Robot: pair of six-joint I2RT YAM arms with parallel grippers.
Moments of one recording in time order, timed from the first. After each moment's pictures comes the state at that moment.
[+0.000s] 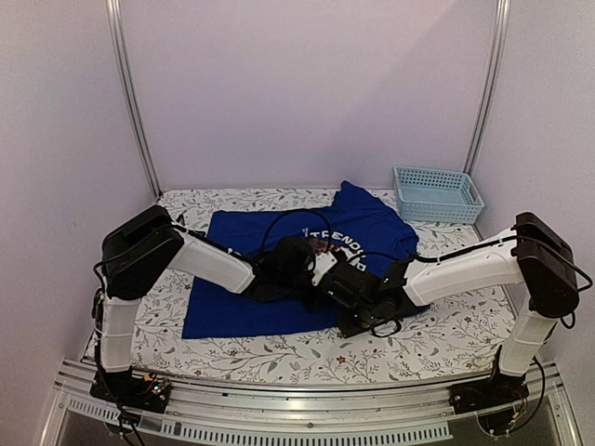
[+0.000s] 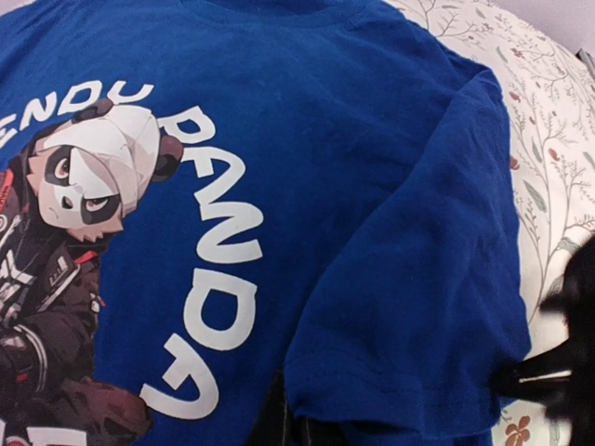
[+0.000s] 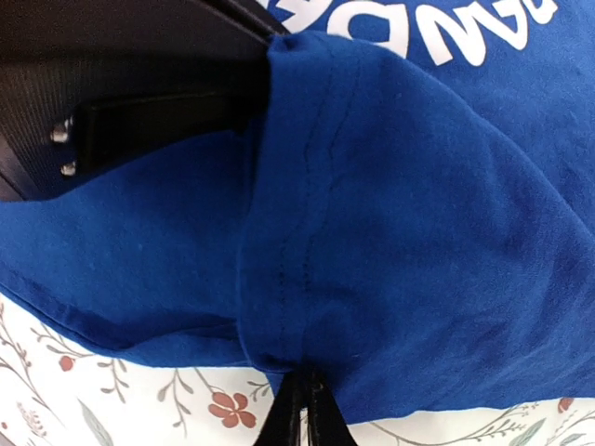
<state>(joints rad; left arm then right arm) -0.94 2.14 1.19 0.27 0.20 0.03 1.10 1.78 1.02 -0.46 0.26 0.70</state>
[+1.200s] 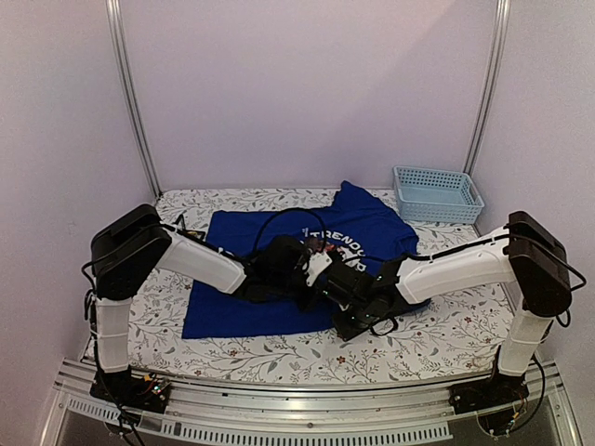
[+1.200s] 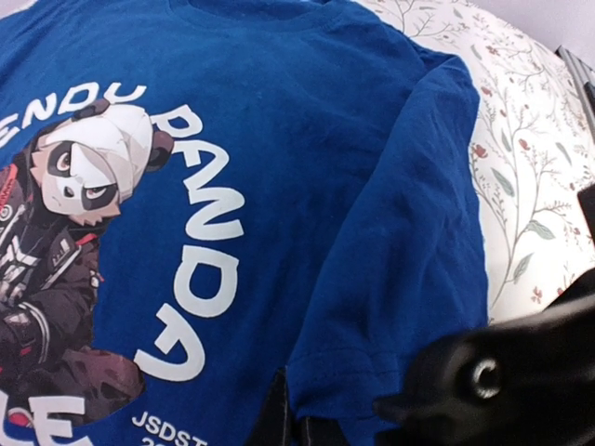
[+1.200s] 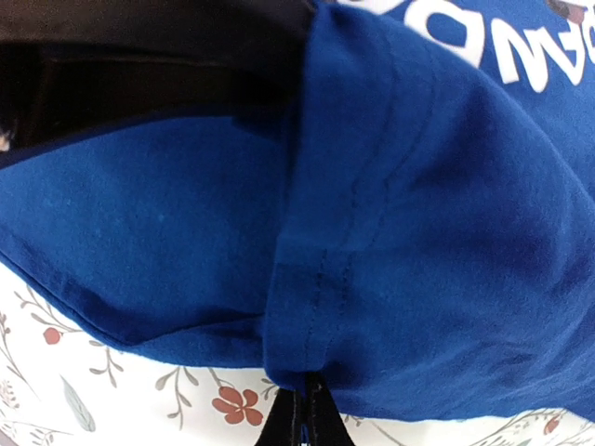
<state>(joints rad) -0.94 2.07 1.13 0.26 0.23 0.03 1.10 1.82 1.07 -0.52 0.22 0.55</state>
